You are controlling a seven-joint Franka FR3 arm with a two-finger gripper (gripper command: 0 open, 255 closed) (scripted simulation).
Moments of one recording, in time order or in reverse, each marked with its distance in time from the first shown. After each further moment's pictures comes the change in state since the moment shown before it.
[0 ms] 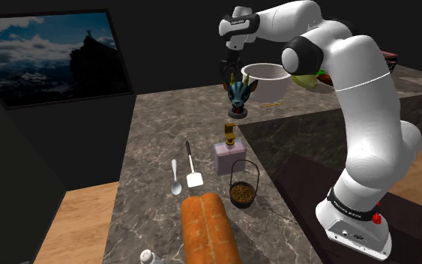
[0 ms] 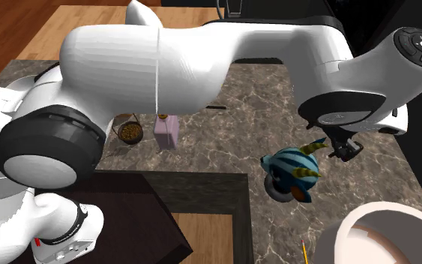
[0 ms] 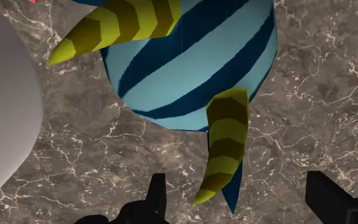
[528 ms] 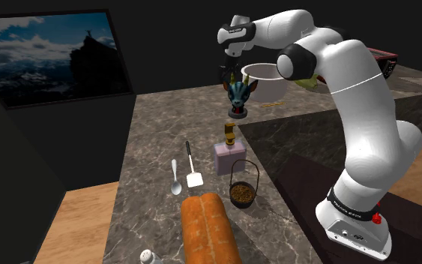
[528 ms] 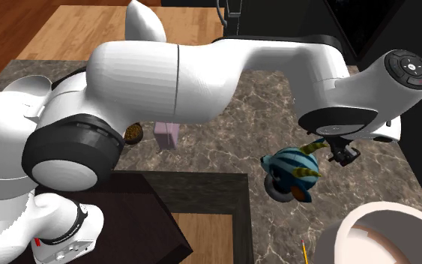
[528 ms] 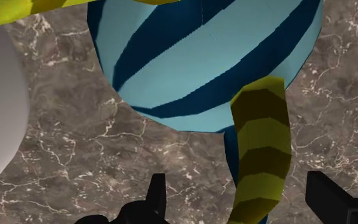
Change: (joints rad) arm -0.017 0.073 0.014 0.033 0.023 0.047 -0.015
